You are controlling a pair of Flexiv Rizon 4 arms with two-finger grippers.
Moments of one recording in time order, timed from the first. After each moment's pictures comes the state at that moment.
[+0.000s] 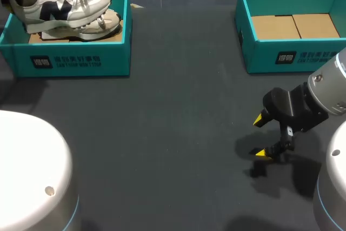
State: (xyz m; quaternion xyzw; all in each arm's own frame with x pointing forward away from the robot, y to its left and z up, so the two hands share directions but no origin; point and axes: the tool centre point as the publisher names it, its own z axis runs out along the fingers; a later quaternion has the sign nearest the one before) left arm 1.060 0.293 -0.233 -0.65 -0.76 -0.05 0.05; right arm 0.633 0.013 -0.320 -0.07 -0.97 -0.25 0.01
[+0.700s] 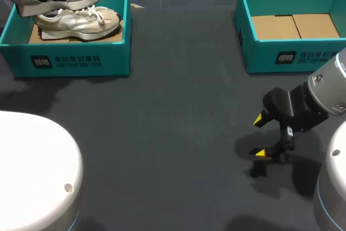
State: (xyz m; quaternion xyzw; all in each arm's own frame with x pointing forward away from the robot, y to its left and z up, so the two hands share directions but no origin) left arm 1.007 0.259 -0.136 -0.64 -0.77 -0.07 0.07; right arm 0.633 0.013 -0.320 -0.07 -0.97 -0.25 0.01
